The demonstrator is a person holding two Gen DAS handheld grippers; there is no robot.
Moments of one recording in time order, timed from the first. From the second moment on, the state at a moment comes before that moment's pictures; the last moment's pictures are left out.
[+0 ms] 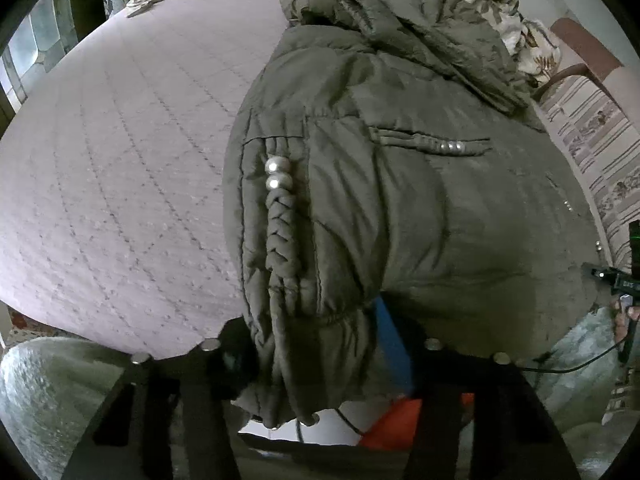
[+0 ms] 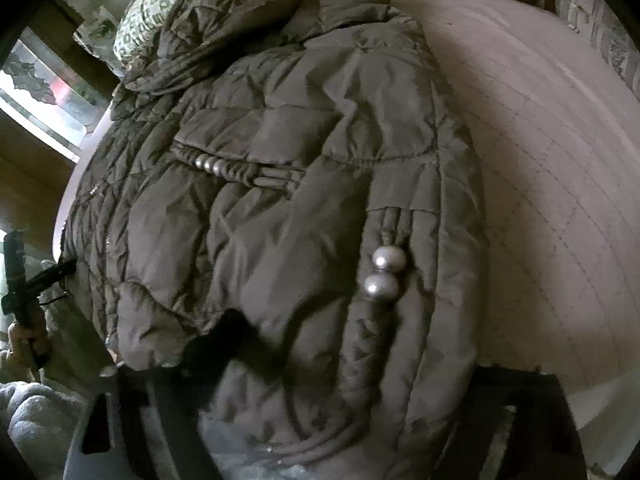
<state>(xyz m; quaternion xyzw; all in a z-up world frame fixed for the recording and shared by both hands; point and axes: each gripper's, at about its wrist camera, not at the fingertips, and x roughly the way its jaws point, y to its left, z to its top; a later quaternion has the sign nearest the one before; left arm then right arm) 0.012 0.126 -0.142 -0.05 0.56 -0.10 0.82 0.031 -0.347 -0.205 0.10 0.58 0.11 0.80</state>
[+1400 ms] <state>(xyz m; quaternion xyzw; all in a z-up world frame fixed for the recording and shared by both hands) 0.041 0.088 -0.051 0.03 0.49 -0.10 0.87 0.044 -0.364 -0.120 0.19 0.48 0.17 0.84</state>
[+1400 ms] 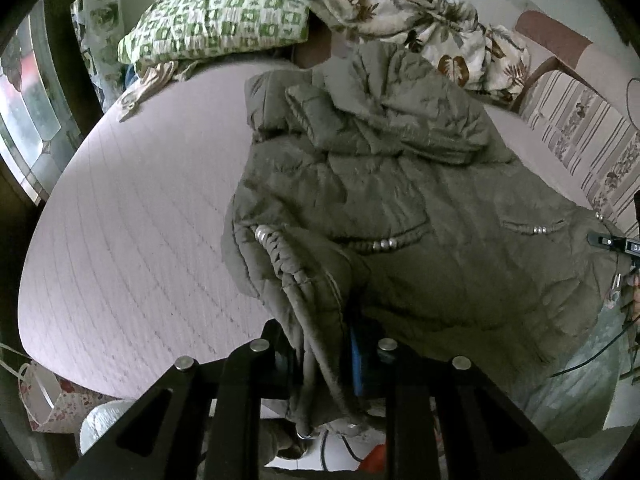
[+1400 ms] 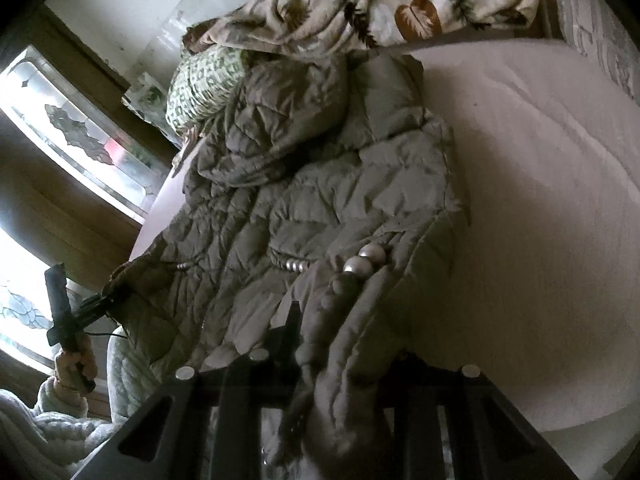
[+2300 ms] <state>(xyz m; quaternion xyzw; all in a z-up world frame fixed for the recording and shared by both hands) 0.066 0.097 -0.020 -0.03 0.46 -0.11 0.88 0.074 -0.361 -0.081 0.17 0.45 0.18 0.86</state>
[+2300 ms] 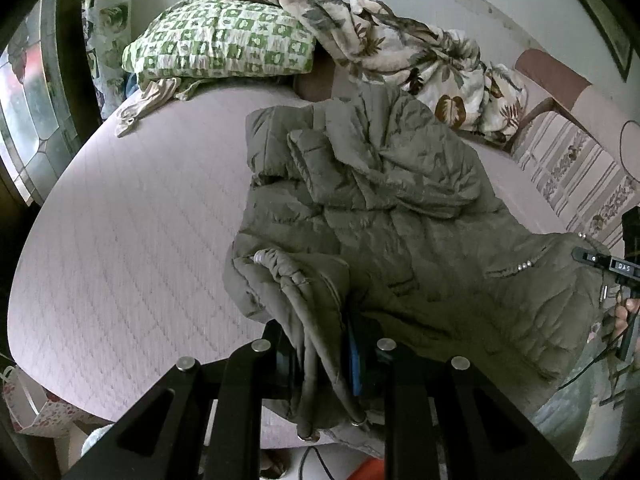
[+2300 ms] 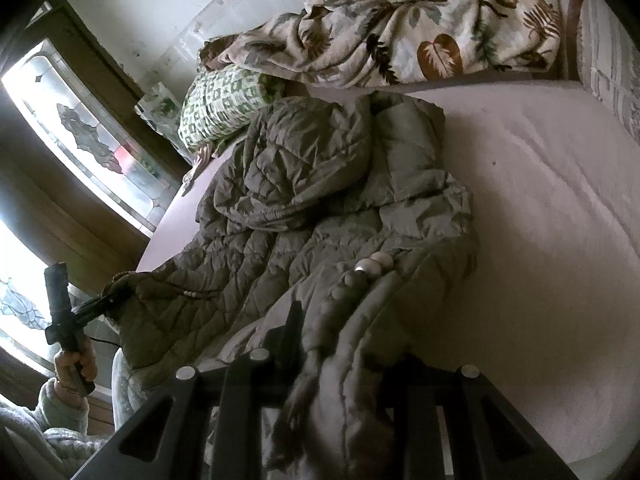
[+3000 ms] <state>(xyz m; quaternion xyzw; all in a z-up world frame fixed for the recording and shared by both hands) 0.114 0.089 0.001 -0.01 0.42 -0.09 0.90 0.127 -0.362 -0.056 0.17 0.43 0.18 0.86</state>
